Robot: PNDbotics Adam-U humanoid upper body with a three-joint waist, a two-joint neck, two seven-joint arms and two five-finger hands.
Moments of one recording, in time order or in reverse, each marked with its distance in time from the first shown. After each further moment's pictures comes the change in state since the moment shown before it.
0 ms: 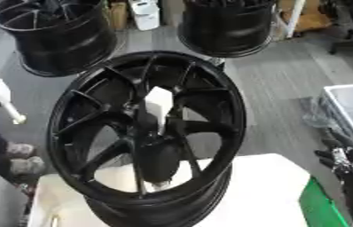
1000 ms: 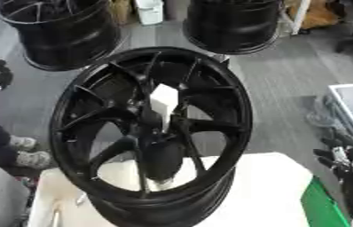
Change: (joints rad) left arm 0.372 -0.452 0.211 -0.674 0.501 0.104 0.532; right arm -0.009 0.011 -0.002 0.003 -0.008 -0.001 -0.004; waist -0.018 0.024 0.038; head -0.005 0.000
